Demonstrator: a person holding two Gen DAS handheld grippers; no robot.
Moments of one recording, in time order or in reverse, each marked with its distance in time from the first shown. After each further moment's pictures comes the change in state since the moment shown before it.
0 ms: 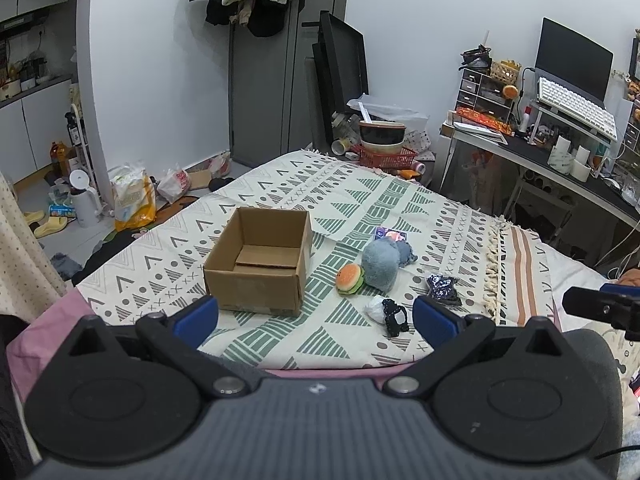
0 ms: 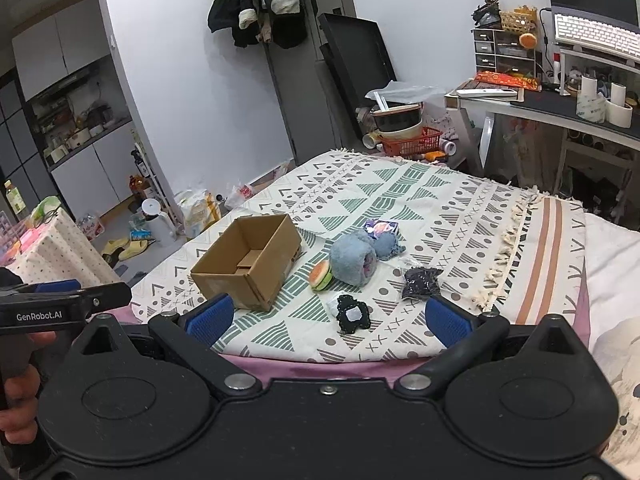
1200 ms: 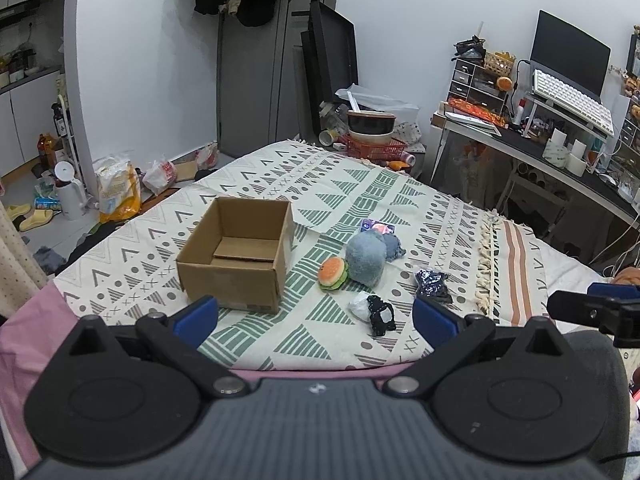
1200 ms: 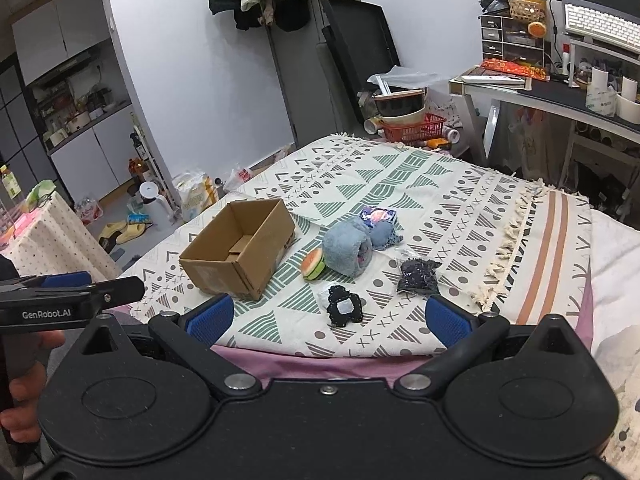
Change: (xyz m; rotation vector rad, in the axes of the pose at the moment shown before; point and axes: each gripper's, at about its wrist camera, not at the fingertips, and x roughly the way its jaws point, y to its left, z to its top) left arm 0.035 -0.018 -0.003 -0.006 0.025 -0.035; right arm 0.026 -0.017 0.000 -0.024 0.044 0.004
